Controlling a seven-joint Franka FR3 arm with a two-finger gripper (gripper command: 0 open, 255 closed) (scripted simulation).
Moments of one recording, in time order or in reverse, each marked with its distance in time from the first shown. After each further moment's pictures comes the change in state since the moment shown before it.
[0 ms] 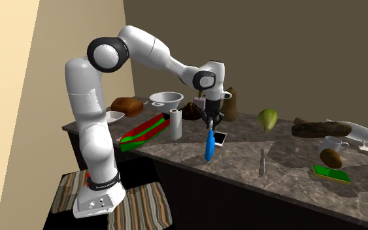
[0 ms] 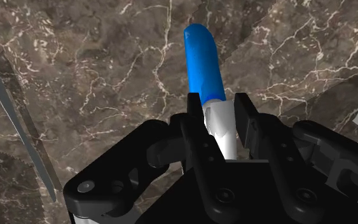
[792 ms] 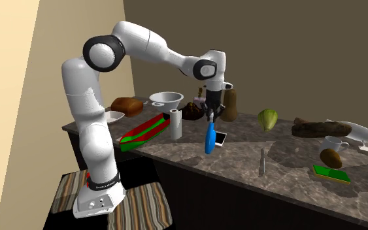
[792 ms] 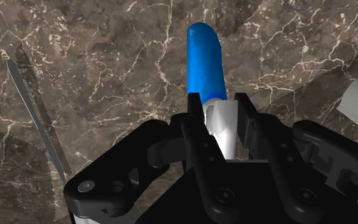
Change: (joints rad) arm 0.001 -0.034 0.000 0.081 -0.004 -0.115 0.002
